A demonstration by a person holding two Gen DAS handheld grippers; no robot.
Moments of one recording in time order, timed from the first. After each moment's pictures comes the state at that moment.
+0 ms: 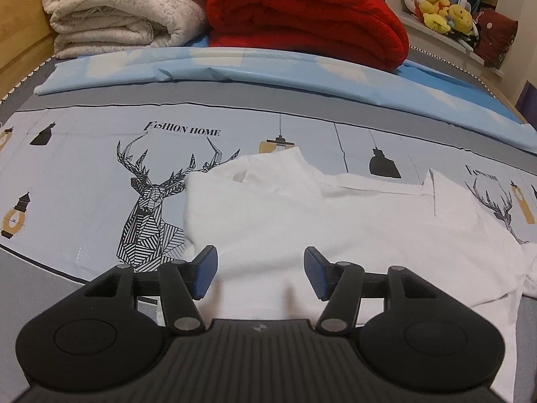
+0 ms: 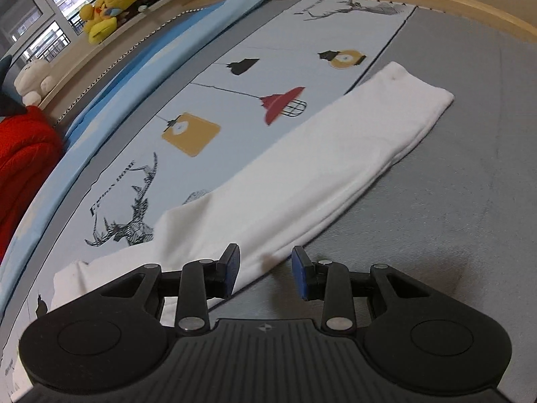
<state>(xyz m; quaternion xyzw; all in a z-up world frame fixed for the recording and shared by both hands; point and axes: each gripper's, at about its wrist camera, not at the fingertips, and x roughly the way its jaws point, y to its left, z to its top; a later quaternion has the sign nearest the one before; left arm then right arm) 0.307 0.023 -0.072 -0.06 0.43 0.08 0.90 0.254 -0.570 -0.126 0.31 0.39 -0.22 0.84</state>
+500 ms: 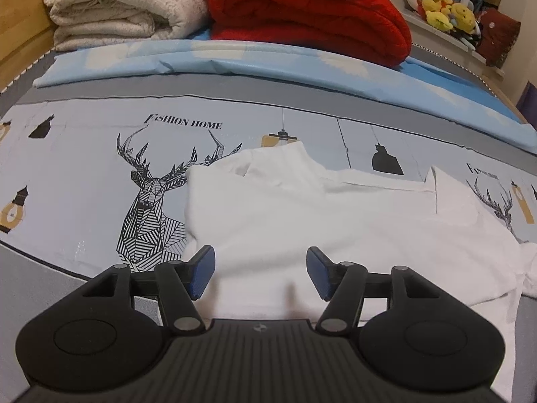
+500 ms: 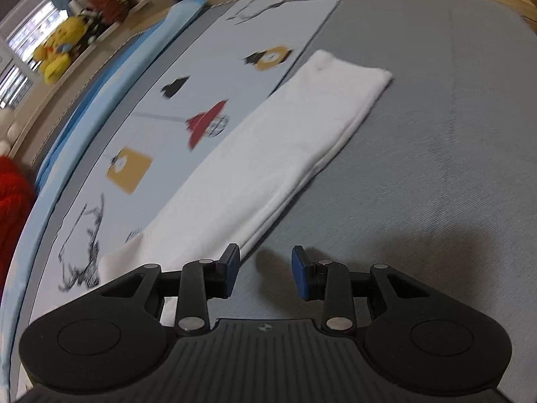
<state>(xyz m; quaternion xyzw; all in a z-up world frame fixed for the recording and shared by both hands) 0.309 0.028 -0.075 -0.07 0.44 0.08 0.89 0.228 -0.633 -0.154 0.38 0.36 -0.28 0.80</state>
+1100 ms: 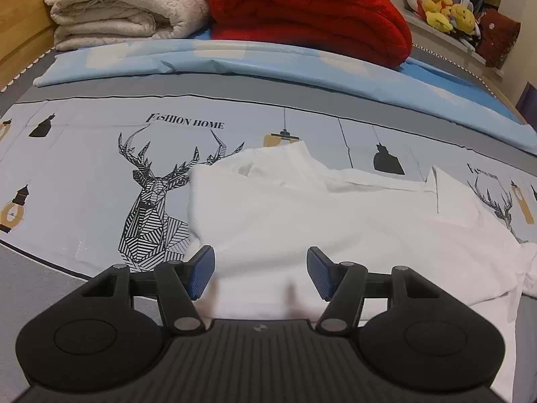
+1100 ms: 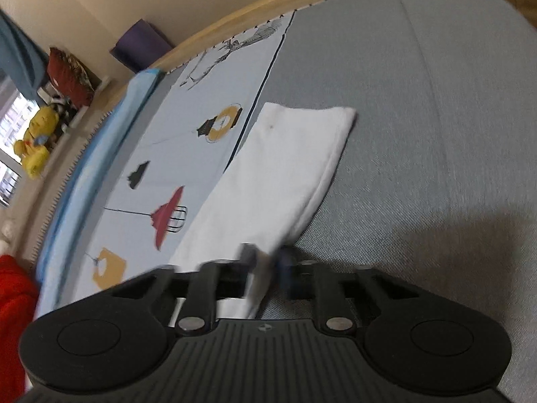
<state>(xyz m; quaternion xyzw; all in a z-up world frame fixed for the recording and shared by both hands) 0.305 0.033 -0.075 -0.07 0.43 0.08 0.89 0.245 -0.681 -0.180 0.42 0.26 -0.34 0.80</state>
